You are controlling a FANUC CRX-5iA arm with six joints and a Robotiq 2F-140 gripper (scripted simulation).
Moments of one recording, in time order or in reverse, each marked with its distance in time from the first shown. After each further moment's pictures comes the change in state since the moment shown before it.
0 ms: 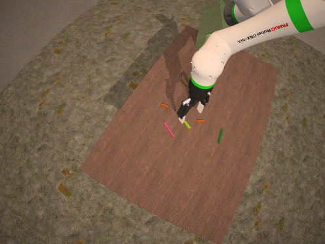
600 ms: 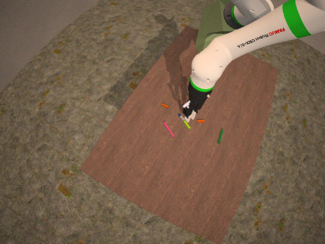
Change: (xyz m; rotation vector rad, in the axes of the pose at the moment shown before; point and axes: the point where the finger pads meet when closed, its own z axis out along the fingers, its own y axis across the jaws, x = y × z) arm -0.001 -0.001 0.021 -0.011 0.001 -0.001
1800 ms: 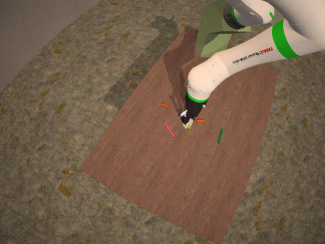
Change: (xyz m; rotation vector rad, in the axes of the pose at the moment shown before) arm 0.001 0.000 0.069 0.011 -0.001 0.001
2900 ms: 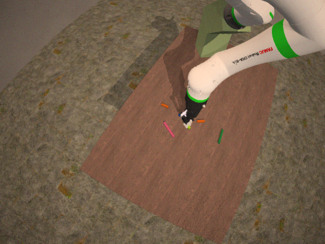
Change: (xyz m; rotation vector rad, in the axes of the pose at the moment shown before) arm 0.000 0.000 0.000 0.000 0.000 0.000
